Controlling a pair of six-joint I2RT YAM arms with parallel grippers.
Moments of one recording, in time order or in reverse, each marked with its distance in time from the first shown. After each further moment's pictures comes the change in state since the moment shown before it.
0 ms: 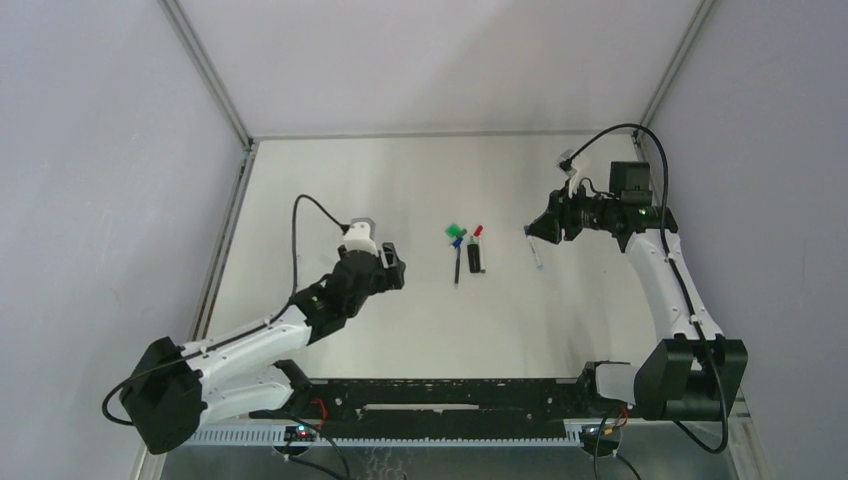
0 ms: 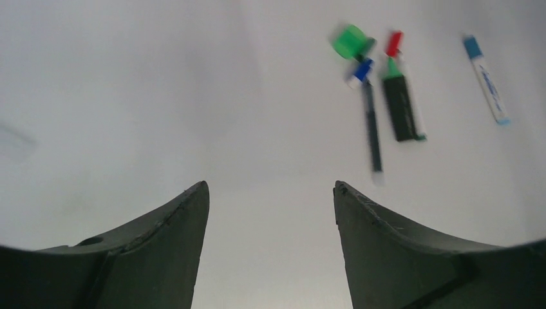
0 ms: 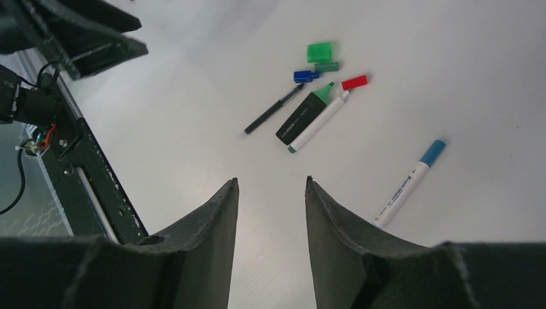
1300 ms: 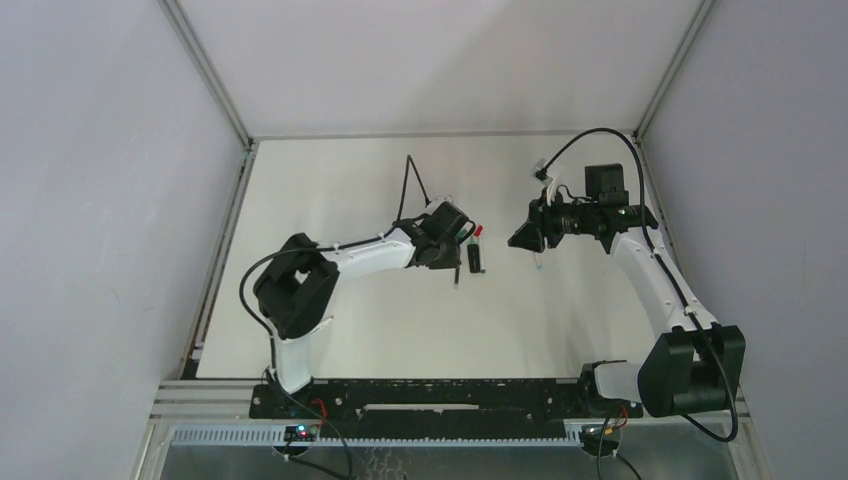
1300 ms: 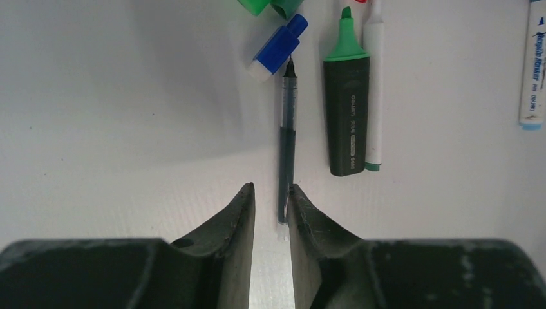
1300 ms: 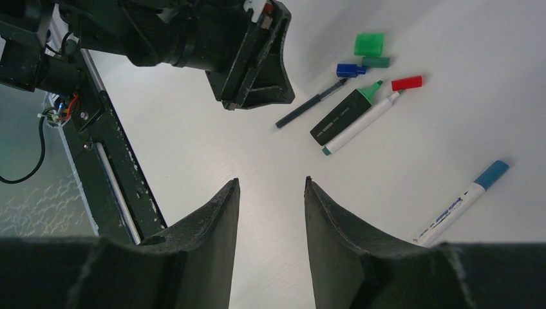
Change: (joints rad) left arm -0.019 0.828 0.766 -0.410 0.220 -0.226; right arm 0.130 0.021 -0.024 0.004 -0.012 -0.005
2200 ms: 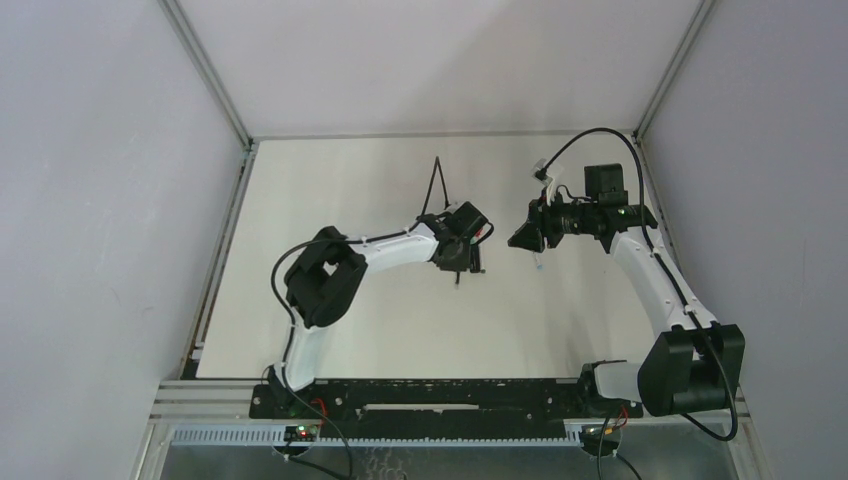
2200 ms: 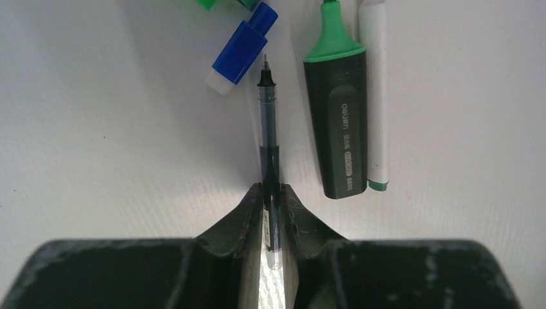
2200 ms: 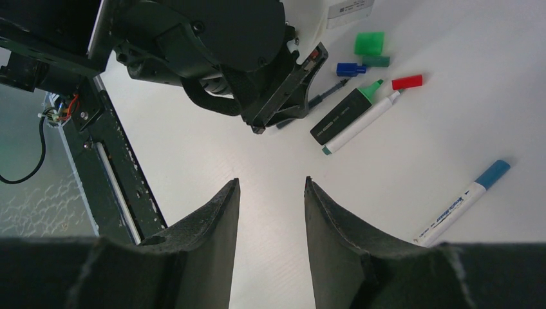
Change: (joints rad) left arm -0.032 0.185 0.208 -0.146 -0.001 0.063; right arm 0.000 0.005 0.000 0.000 0.000 0.000
